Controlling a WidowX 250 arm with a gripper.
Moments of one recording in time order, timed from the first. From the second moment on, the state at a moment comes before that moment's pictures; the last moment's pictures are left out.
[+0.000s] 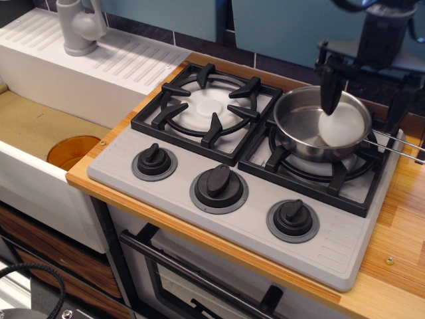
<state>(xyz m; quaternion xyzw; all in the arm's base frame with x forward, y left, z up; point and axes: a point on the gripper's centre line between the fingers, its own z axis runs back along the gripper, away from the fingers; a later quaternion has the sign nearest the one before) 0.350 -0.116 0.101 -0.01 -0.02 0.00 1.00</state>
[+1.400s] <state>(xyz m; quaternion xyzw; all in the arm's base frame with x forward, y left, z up) 0.380 -0.035 0.061 -0.05 -0.08 -0.05 0.99</state>
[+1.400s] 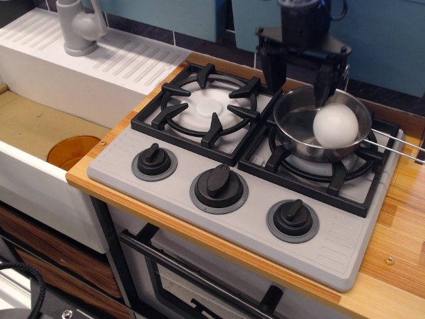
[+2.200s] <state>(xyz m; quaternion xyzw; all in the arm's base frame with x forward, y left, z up) 0.359 -0.044 0.036 -0.04 -0.11 -0.02 0.99</state>
